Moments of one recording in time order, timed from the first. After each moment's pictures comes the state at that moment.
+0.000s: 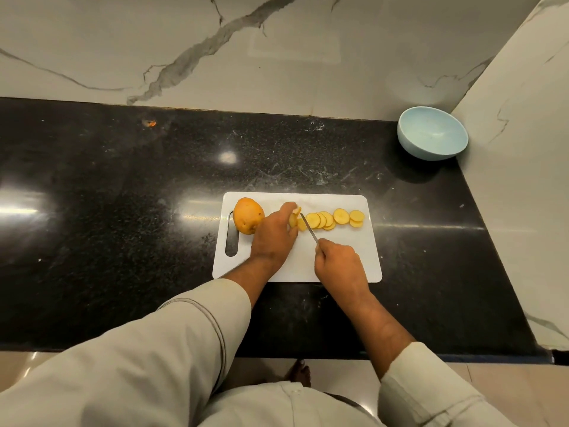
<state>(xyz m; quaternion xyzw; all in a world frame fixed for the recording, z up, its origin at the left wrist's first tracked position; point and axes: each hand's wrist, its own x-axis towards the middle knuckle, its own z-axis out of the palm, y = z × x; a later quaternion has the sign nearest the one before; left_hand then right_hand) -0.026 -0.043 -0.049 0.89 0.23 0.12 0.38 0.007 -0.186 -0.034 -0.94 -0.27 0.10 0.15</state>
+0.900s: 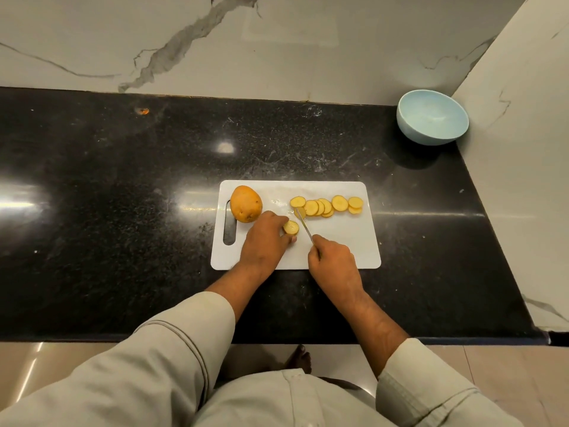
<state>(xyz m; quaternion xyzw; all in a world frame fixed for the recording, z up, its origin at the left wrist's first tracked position) -0.052 -0.046 -0.060 0.90 0.27 0.03 0.34 -0.011 -0.191 -0.051 -0.93 -0.27 0.11 0.23</state>
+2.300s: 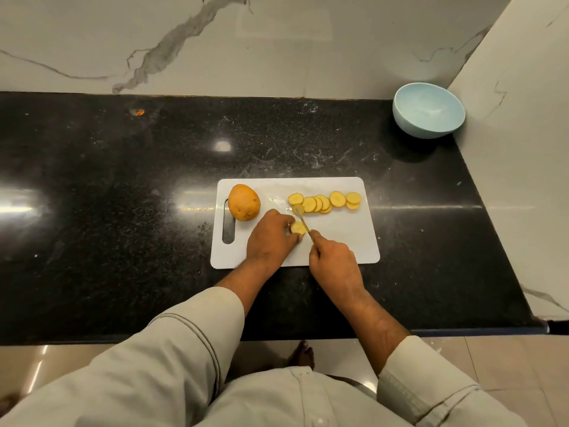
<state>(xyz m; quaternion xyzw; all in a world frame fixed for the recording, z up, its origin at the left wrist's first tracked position) -0.046 -0.054 -0.058 0.89 0.27 0.03 0.35 -0.016 -0.194 -0.045 -0.94 -0.26 0.13 0.18</state>
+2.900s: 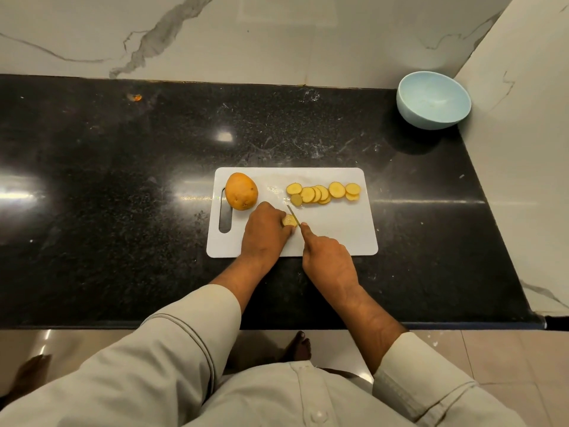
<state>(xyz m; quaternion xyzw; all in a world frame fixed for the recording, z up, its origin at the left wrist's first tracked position) -0.054 -0.061 -0.054 0.89 0.30 0.05 0.32 -0.023 -0.194 -0.047 -0.93 -0.30 0.17 0.08</state>
